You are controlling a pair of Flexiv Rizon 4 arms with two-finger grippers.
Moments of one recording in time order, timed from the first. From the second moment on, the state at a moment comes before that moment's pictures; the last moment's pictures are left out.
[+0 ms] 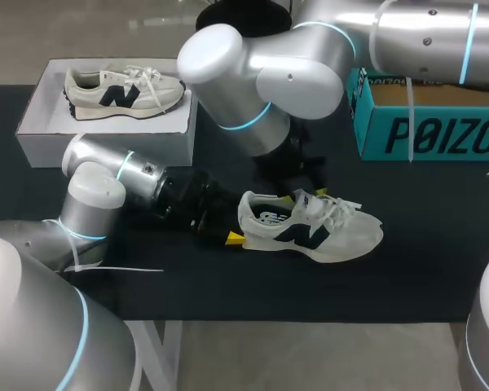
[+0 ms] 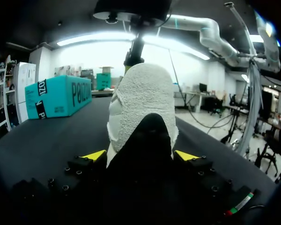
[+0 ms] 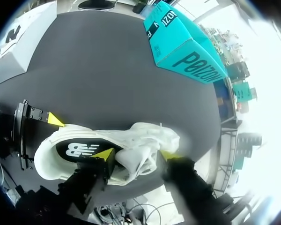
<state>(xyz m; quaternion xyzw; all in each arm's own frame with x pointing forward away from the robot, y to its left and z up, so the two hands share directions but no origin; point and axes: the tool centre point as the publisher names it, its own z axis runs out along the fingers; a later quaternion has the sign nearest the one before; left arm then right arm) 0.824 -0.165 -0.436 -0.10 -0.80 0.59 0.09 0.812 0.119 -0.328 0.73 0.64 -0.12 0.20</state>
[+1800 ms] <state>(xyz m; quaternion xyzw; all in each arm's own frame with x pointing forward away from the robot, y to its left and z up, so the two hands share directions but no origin) 0.824 -0.168 -0.436 -0.10 -0.80 0.59 0.09 0.821 0.032 -0.293 0.73 0.66 0.00 0.18</state>
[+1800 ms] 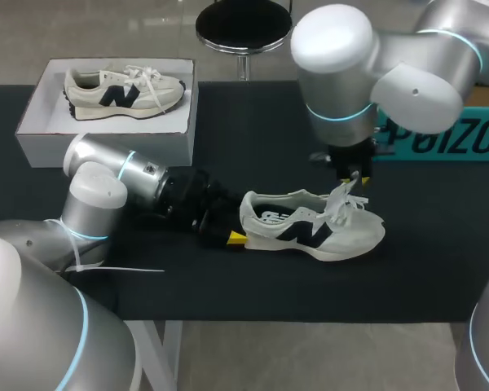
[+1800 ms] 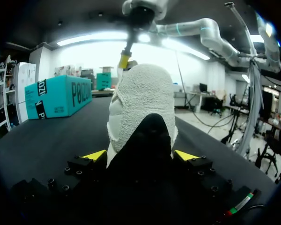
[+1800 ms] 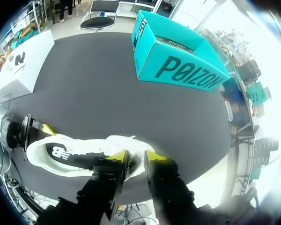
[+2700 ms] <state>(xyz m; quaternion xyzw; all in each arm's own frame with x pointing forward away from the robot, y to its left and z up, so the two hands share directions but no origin) 0.824 -0.168 -0.436 -0.10 -0.80 0.59 0.09 0.840 0.048 -0.292 0.71 0.69 0.03 0.14</state>
